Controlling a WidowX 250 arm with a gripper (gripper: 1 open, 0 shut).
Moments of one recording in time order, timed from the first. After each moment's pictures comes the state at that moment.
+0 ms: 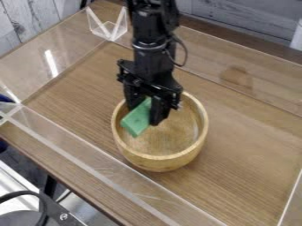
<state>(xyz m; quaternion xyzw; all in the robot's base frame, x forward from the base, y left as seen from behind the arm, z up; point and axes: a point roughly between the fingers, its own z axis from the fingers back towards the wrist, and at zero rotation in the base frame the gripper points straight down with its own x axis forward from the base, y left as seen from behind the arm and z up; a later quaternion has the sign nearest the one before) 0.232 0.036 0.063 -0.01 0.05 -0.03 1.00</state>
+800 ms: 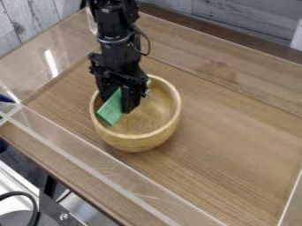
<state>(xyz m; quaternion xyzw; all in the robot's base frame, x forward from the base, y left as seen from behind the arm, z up) 0.234 0.085 0.052 0.00 0.03 -0.01 1.00</state>
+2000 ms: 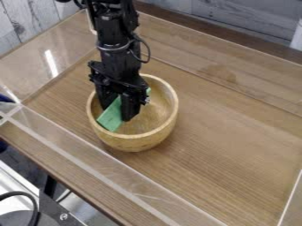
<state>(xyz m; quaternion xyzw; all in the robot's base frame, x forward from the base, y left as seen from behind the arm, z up) 0.227 0.077 0.047 -0.02 0.04 -0.02 1.00</state>
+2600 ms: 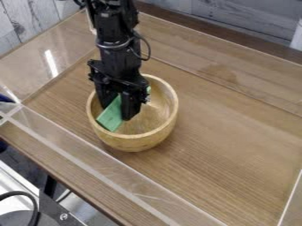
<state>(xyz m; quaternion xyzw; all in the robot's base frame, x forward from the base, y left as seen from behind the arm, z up) 0.227 0.072 0.055 -0.02 0.04 -0.02 1.00</state>
